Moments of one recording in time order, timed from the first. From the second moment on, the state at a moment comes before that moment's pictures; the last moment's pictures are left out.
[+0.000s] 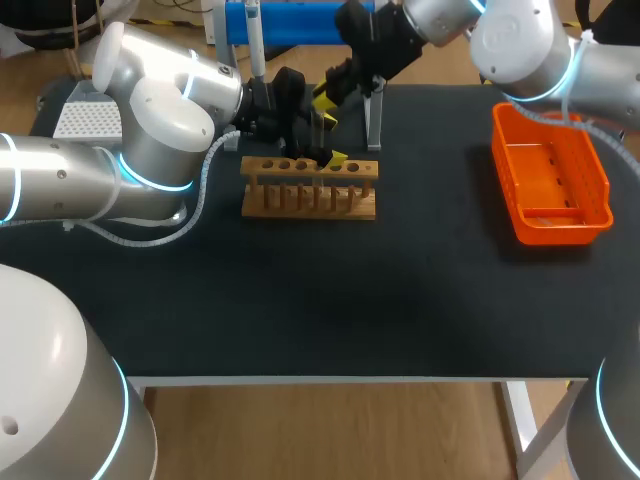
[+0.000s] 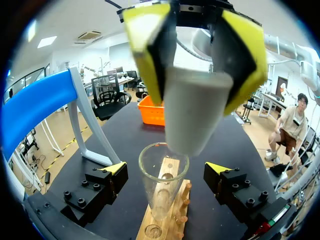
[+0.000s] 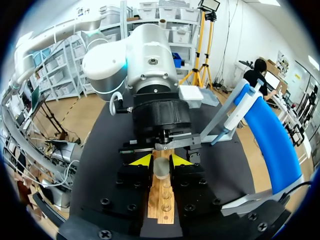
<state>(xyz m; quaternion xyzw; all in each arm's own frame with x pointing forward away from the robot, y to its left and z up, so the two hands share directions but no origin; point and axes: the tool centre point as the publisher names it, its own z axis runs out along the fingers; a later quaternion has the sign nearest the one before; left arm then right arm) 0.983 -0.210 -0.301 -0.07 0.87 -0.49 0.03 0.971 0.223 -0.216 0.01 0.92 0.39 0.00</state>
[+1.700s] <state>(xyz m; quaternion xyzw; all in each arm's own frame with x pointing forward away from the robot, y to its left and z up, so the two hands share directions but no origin) 0.983 -0.210 -0.301 -0.07 0.87 -0.49 0.03 0.970 0.223 -0.222 0.04 0.92 0.38 -0.01</state>
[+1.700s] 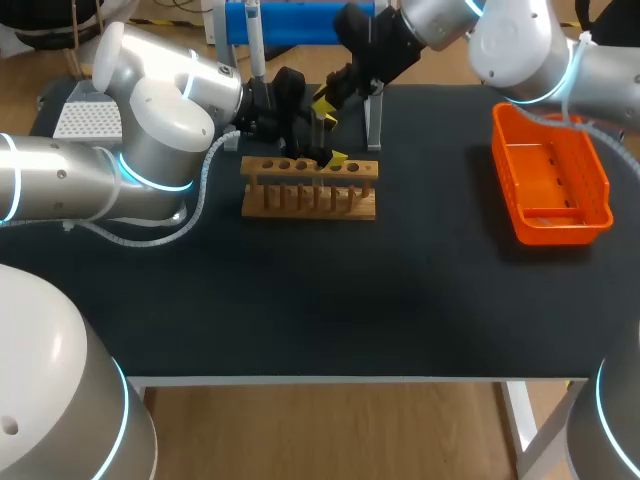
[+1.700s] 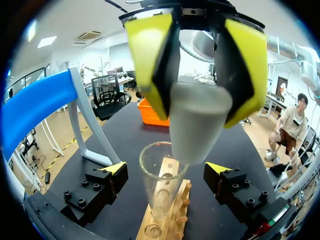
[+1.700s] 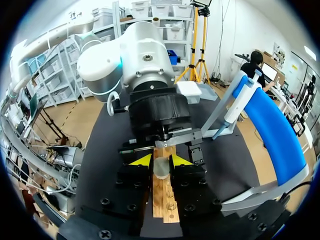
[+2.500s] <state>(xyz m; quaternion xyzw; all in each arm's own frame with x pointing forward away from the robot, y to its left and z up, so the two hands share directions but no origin) 0.983 -0.210 -0.301 -0.07 0.87 -0.49 0.03 0.973 0.223 -0.216 0.04 0.92 0.39 0.00</state>
